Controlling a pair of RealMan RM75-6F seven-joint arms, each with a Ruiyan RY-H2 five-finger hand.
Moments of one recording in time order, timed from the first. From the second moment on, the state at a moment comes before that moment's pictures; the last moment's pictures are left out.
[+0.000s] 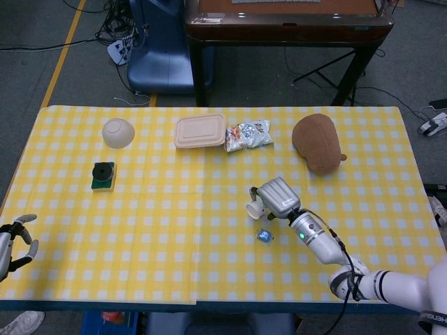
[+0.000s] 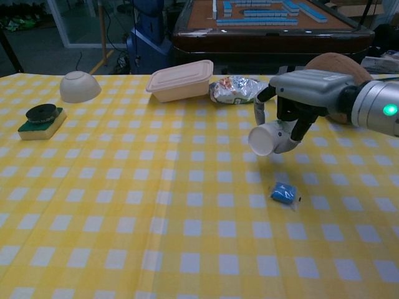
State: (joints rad) left arm -0.10 -1.08 -0.07 -1.57 1.41 1.43 -0.05; right arm 0.78 -1.45 0.10 -1.46 -1.29 0.93 -0.20
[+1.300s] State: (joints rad) left arm -0.10 -1.09 -0.06 -1.57 1.41 1.42 -0.04; right arm 0.69 -1.53 -0.19 -0.97 -1.80 1.18 1.38
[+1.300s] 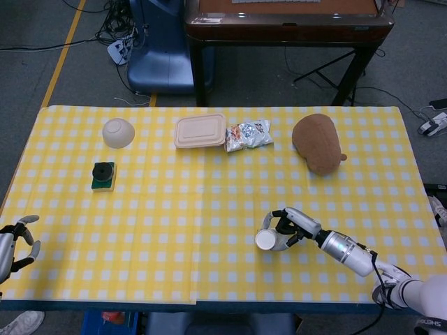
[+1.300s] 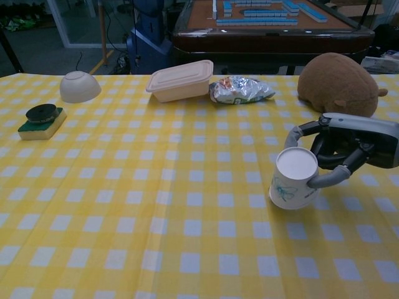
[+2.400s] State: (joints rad) left arm -0.10 -1.08 -0.06 -1.57 1.41 1.42 -0.04; right arm 0.73 -1.51 -0.23 -0.96 -1.81 1.19 1.31
